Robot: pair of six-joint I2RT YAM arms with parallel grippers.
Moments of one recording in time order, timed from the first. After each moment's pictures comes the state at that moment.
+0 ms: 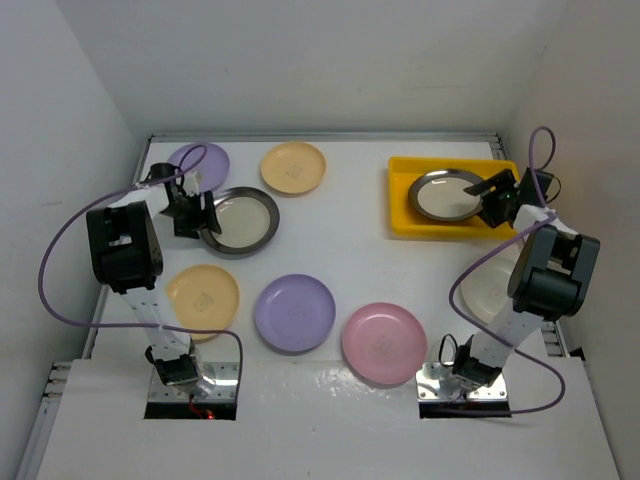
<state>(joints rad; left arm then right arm) 0.22 1.95 1.32 -0.58 0.34 0.04 -0.42 1.77 1.00 0.02 -0.36 0.77</state>
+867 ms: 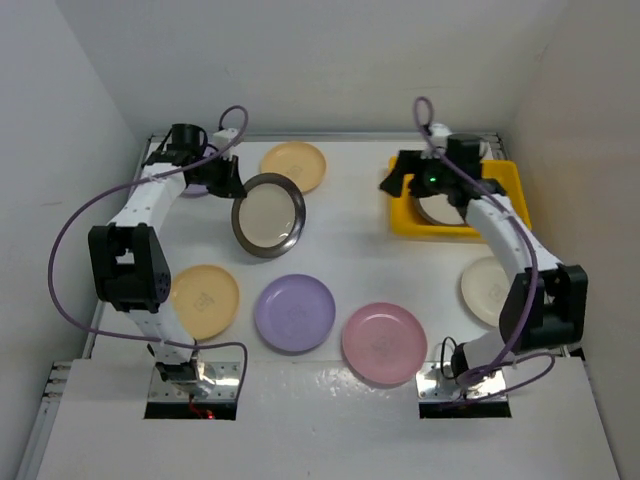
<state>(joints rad) 0.03 1.77 1.48 -0.65 0.62 0.24 0.05 1.49 1.17 -0.26 -0.40 0.19</state>
